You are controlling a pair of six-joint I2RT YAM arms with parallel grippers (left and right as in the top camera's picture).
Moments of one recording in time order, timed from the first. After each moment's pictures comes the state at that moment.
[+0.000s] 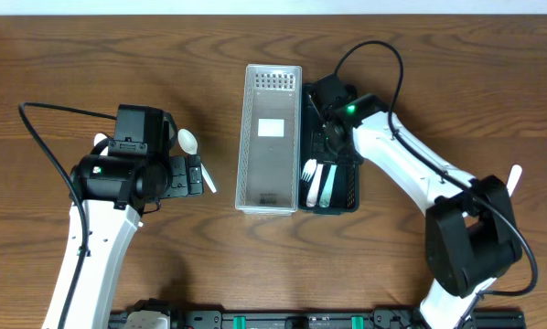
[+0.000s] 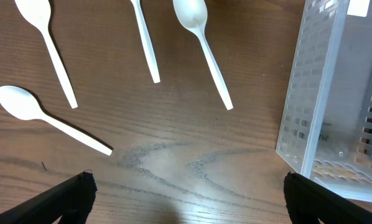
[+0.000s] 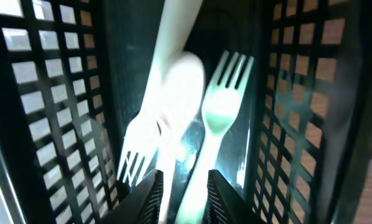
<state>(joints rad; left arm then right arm) -0.11 1.22 1.14 -1.14 -0.04 -0.20 0.49 1.89 1.41 -0.91 0.02 0.62</state>
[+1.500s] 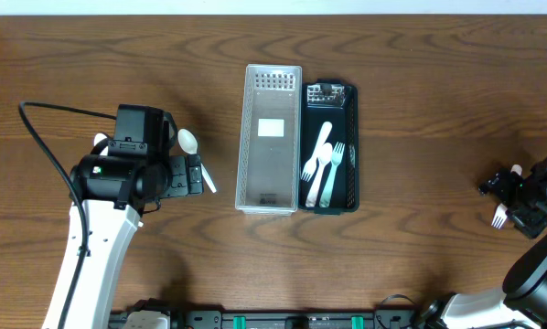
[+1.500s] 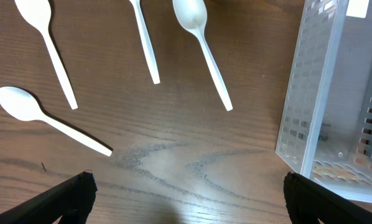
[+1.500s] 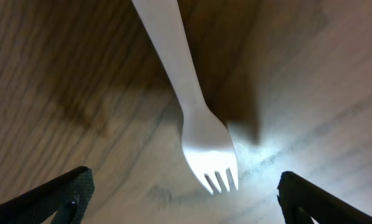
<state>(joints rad) -0.11 1.22 1.14 -1.13 -0.04 -0.20 -0.66 1.71 0.98 -0.73 -0.01 0.23</state>
